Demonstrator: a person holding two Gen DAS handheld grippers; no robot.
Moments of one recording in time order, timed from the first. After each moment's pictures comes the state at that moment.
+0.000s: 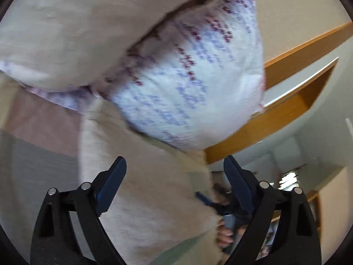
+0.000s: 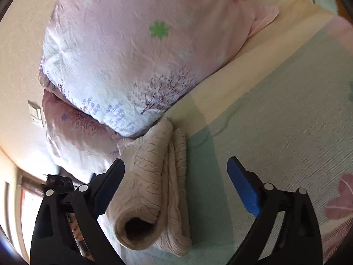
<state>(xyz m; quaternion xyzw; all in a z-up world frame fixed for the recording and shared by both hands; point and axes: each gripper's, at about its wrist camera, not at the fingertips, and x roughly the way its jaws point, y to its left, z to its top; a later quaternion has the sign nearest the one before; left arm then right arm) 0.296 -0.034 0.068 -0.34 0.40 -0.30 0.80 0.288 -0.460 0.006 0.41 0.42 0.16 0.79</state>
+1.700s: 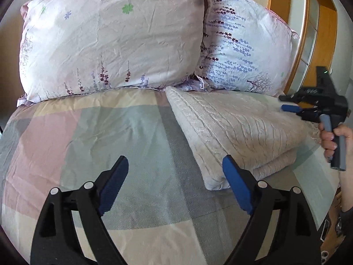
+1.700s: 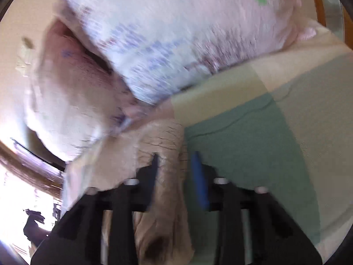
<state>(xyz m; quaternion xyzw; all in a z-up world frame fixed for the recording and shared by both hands) 0.120 0.046 0.051 -0.01 0.34 -0.12 0.93 0.208 -0.338 0.074 0.28 0.40 0.13 0.86</state>
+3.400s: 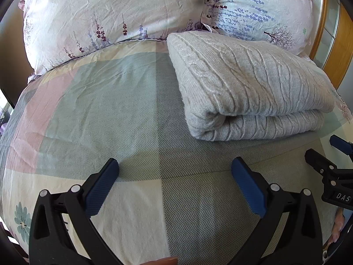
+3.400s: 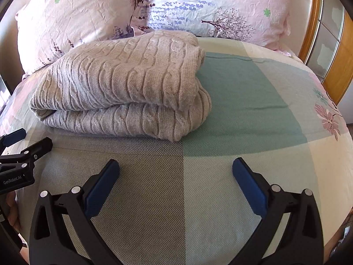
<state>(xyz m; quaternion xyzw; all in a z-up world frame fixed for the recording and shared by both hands) 0.114 -0.007 -0.001 0.03 0.45 -0.04 0.89 0.095 -0.221 0.000 0.01 0.45 0.00 0.90</state>
